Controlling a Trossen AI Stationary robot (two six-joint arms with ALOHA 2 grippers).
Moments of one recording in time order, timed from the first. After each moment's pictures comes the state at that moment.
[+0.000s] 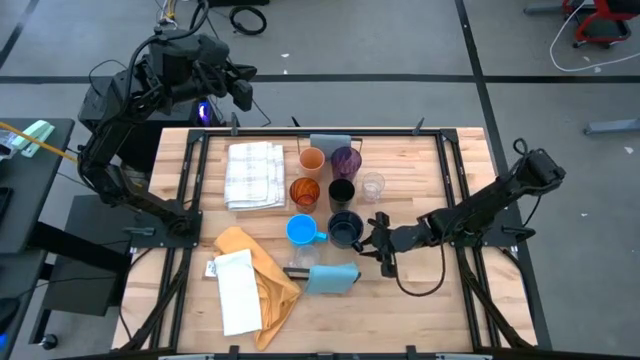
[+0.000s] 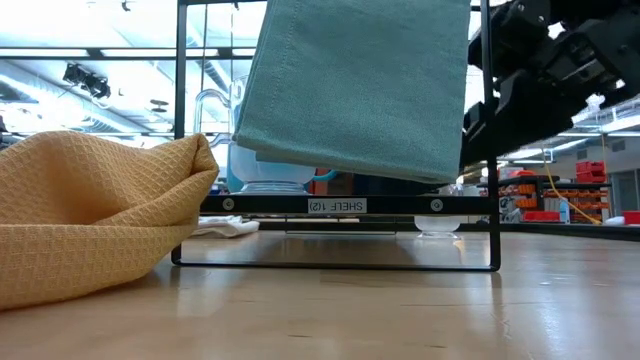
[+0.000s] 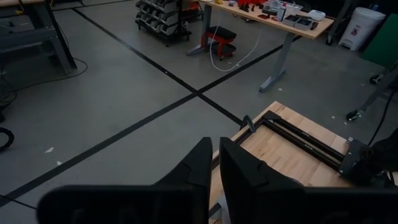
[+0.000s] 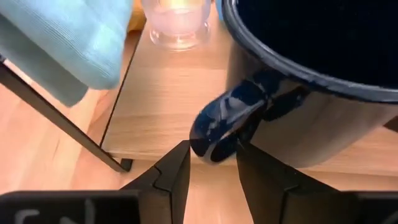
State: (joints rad) left arm 0.55 1.43 2.11 -1.02 -0.19 -0.16; right arm 0.36 1.36 0.49 0.20 0.26 0.24
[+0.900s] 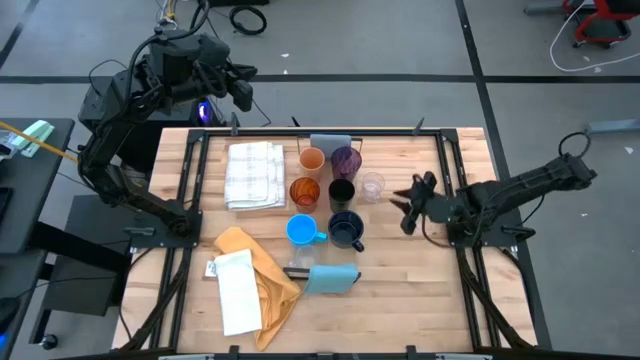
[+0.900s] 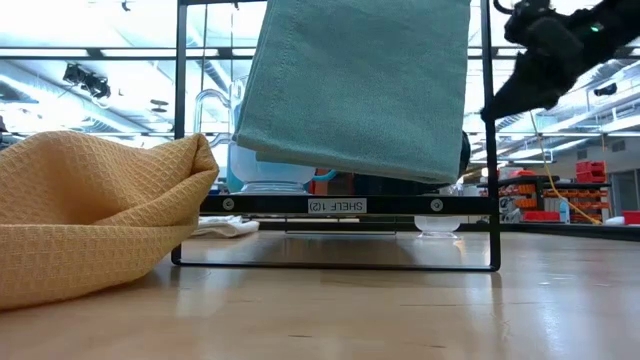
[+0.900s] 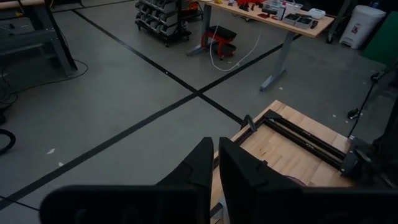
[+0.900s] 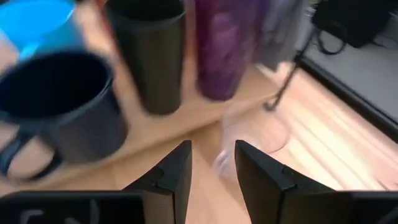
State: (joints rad) left arm 0.55 1.43 2.11 -1.02 -0.19 -0.15; right arm 0.28 0.76 0.51 -0.48 0.67 0.47
